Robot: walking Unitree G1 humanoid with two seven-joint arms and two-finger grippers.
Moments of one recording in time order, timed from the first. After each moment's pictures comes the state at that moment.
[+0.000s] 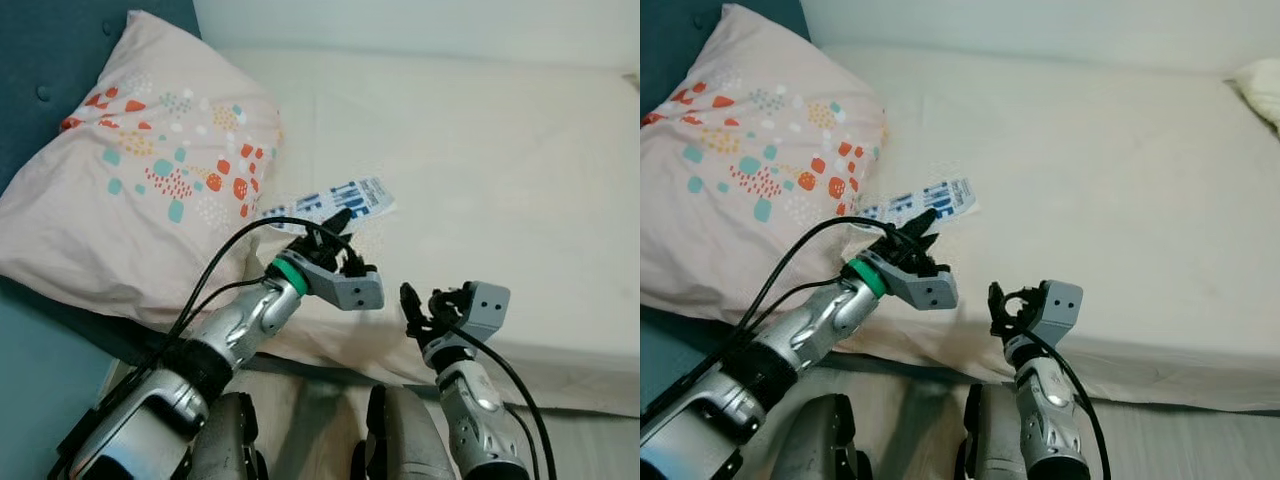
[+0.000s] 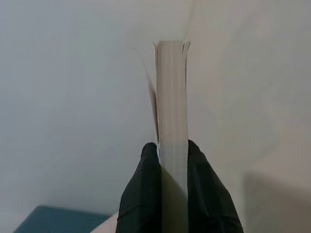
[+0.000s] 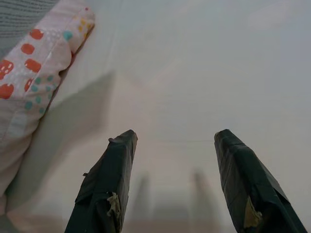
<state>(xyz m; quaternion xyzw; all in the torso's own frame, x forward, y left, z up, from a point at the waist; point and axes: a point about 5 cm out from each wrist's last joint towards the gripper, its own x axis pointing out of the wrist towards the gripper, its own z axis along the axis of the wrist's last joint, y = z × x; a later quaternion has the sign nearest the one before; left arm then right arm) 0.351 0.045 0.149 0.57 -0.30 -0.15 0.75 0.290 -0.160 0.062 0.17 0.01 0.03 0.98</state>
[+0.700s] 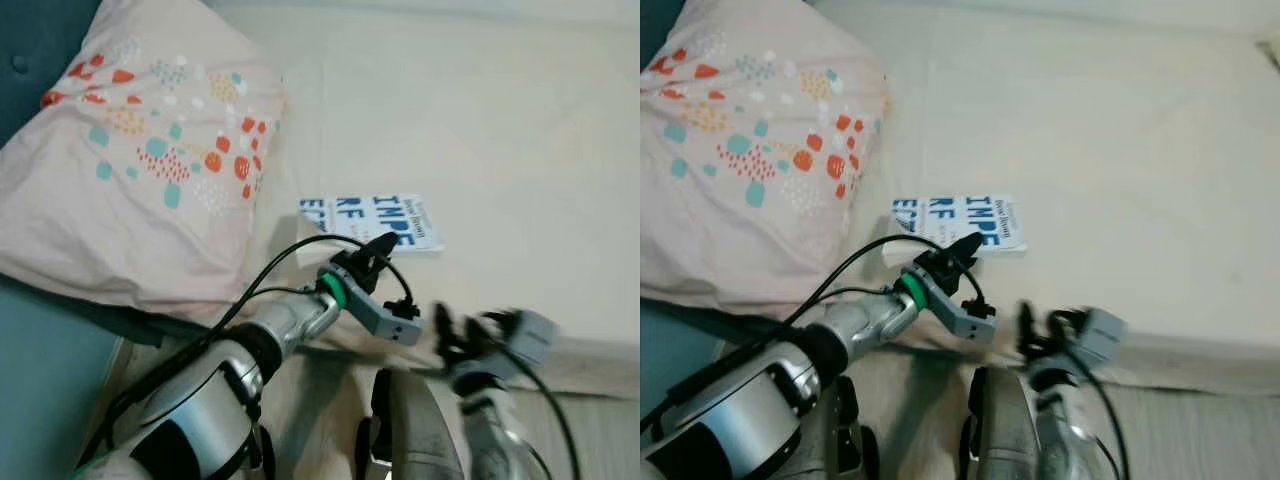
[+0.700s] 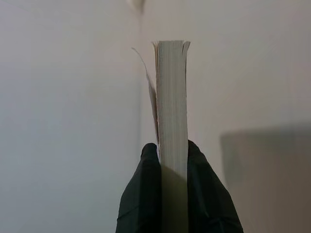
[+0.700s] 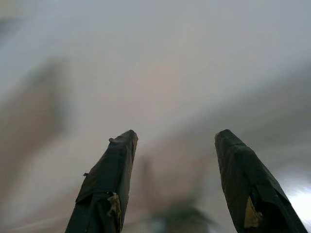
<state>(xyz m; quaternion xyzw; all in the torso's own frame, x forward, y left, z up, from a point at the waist) 0.344 -0.016 0.135 0.65 -0.35 -0.21 0.64 0.235 -0.220 0.046 0.26 0.03 -0.17 0.95</state>
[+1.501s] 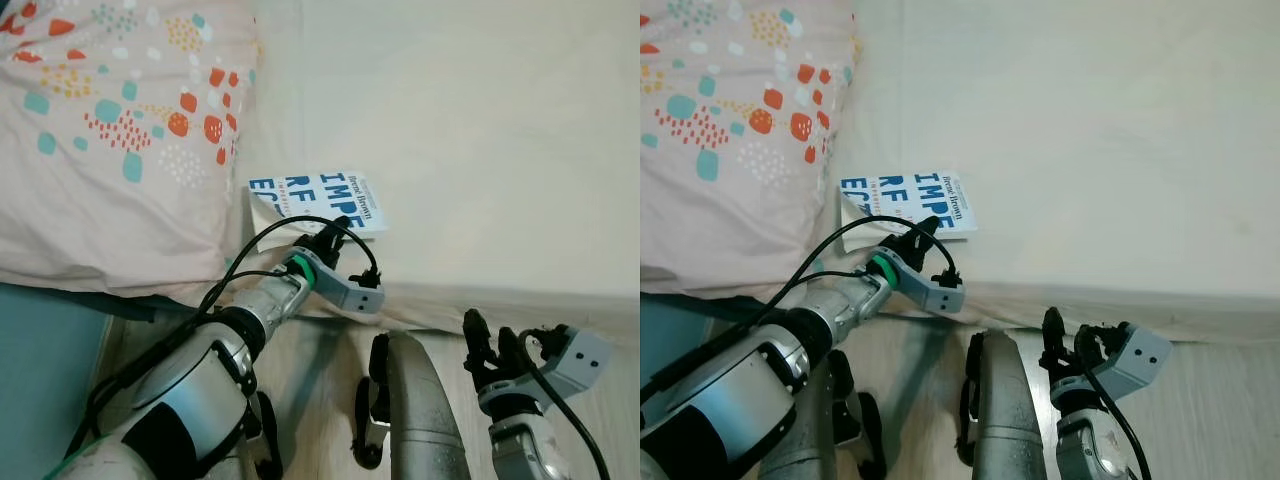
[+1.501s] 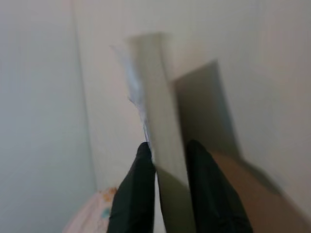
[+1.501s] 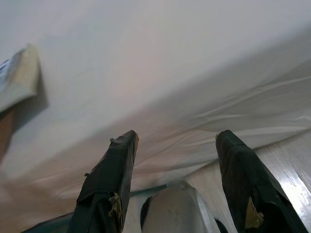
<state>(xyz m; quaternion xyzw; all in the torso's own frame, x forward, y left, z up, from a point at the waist) 0.372 0.041 0.131 0.72 -0.23 -0.16 0.64 0.215 -0.197 0.083 0.25 0.01 -0.11 0.96</state>
